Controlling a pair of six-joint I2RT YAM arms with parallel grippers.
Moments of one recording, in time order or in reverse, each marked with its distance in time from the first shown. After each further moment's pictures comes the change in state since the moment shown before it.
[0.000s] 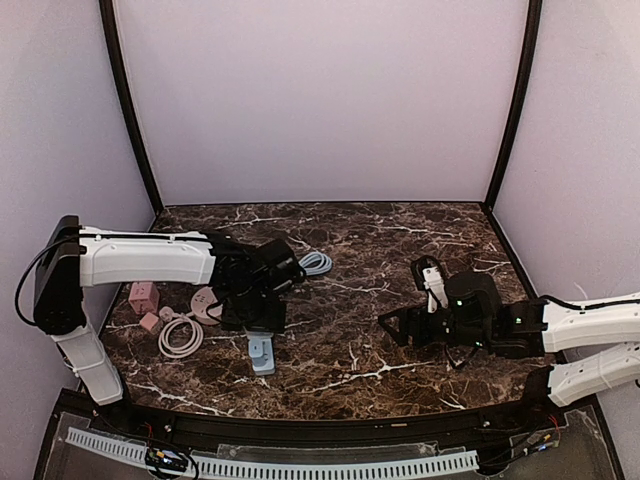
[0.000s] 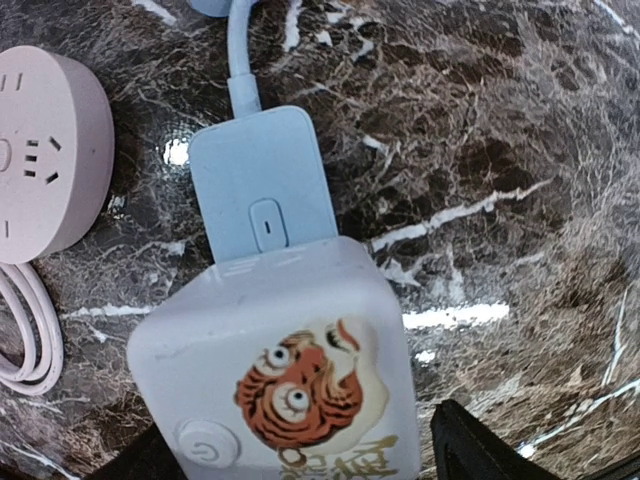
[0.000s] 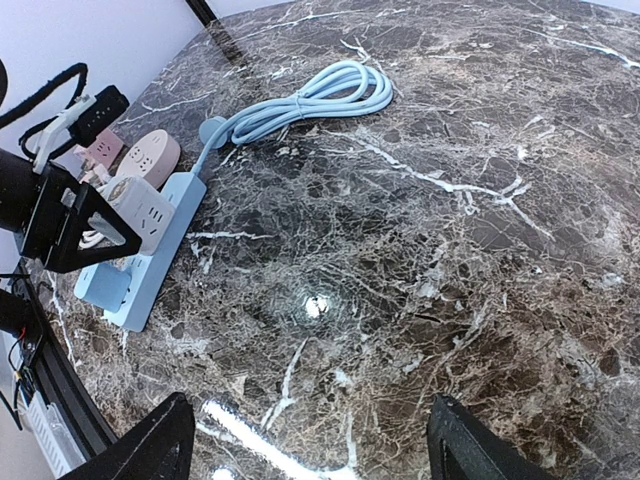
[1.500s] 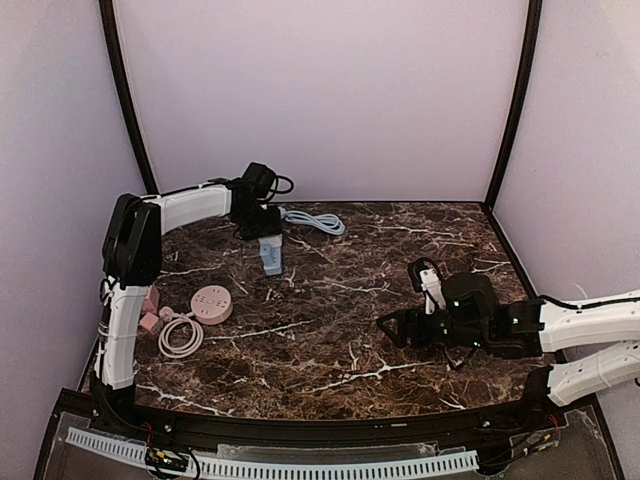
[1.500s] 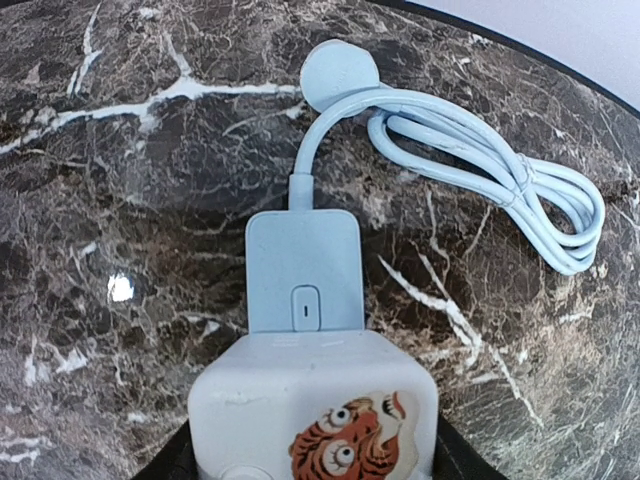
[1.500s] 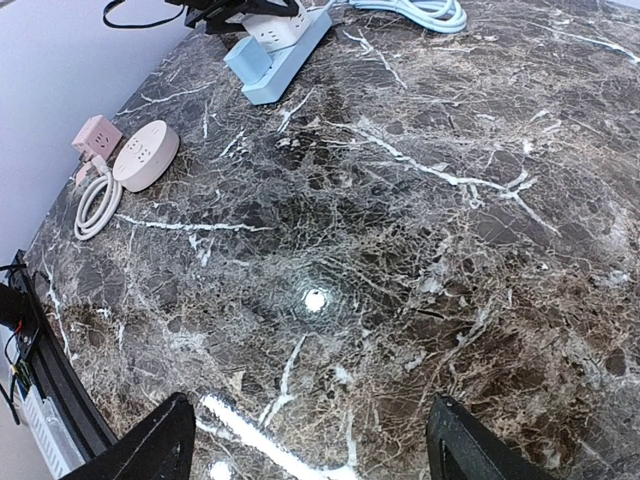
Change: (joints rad) left arm 0.468 0.542 0.666 0.327 0.039 0.379; right arm 0.000 0.023 0.000 0.009 -0.012 -0.007
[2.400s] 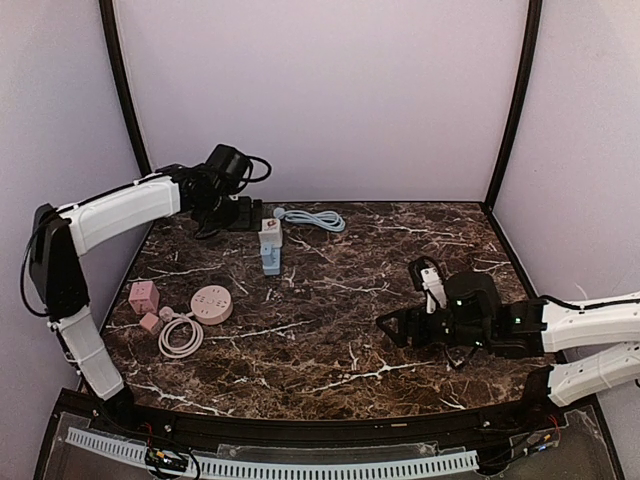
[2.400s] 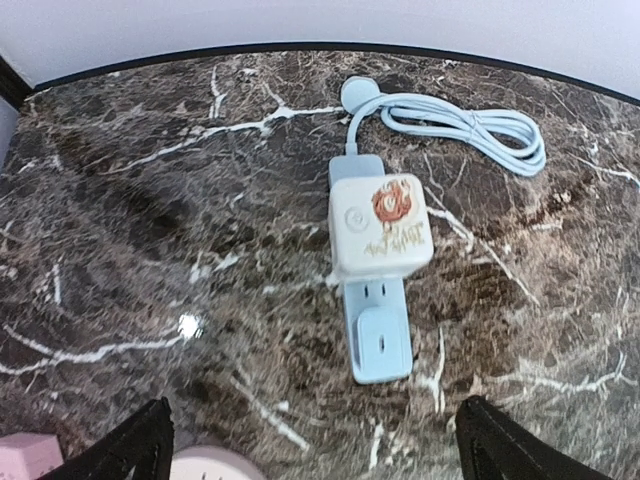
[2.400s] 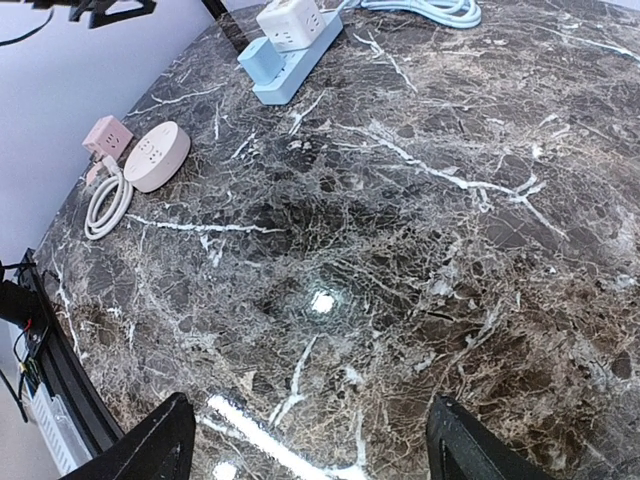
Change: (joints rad) left arm -0.063 -0.442 -0.300 -0.104 -0.164 0.098; right arm 0.000 -0.009 0.000 0.002 -0.017 -0.001
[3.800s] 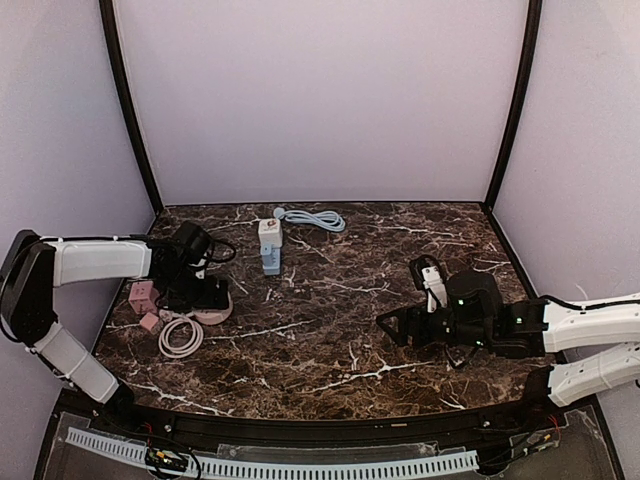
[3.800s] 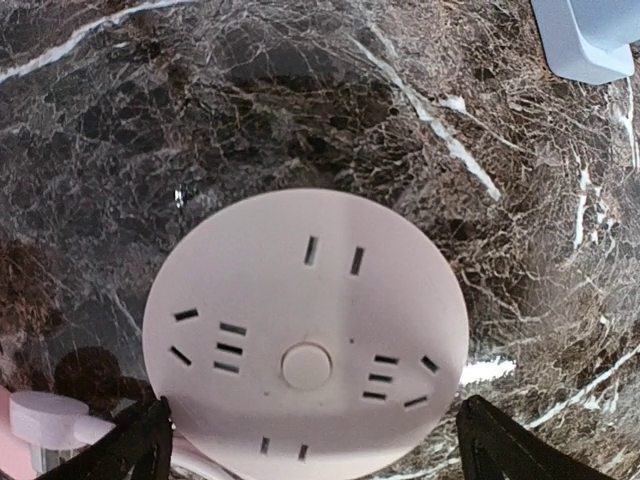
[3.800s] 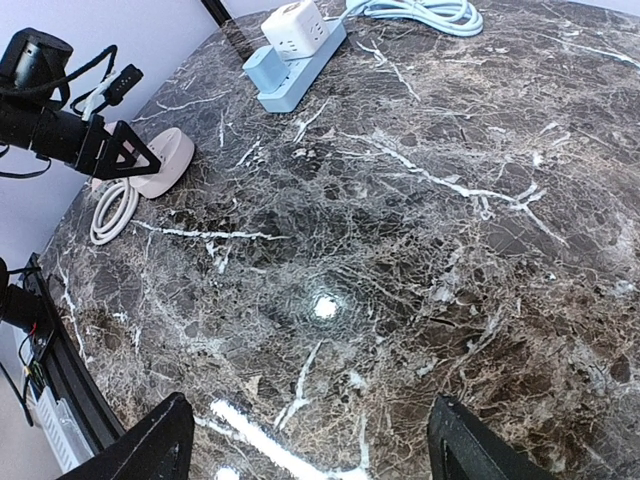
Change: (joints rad) left arm 0.102 -0.330 -0.743 0.140 0.230 -0.018; right arm 0.000 -0.018 0.000 0.005 0.002 0.000
